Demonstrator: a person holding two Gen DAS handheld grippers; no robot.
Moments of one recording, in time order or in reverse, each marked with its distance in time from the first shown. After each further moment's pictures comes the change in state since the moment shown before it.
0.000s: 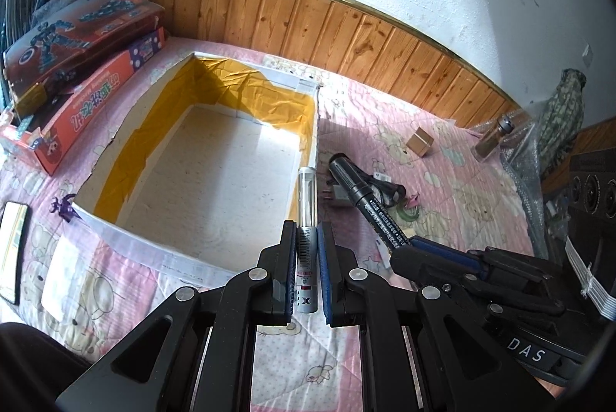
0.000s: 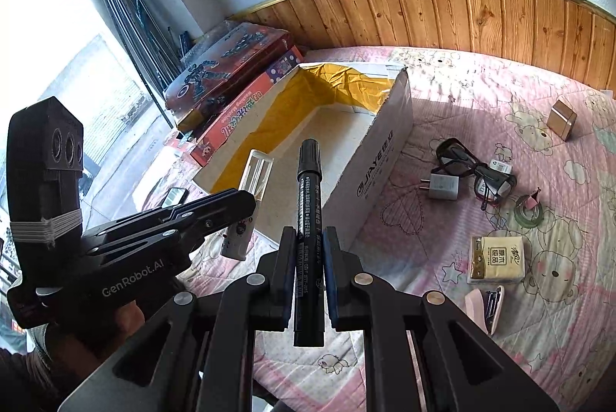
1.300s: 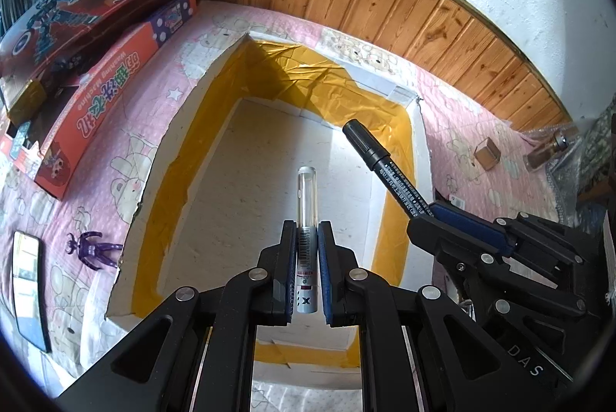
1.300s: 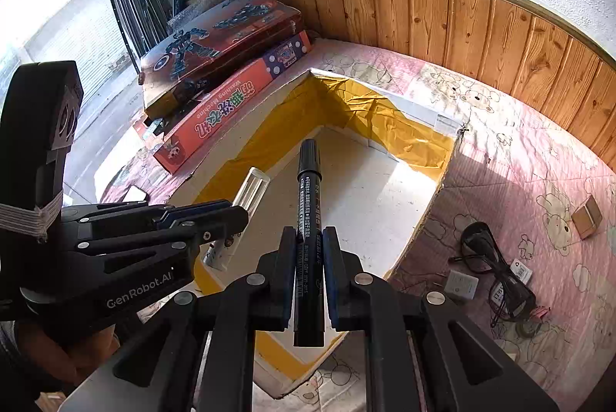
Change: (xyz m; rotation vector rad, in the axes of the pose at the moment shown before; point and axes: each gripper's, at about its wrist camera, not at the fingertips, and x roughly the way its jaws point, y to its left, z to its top) left arm 0.085 0.087 0.083 -0.072 0.178 0.106; right arm 0.115 0.028 0.104 -0.170 0.112 -0.113
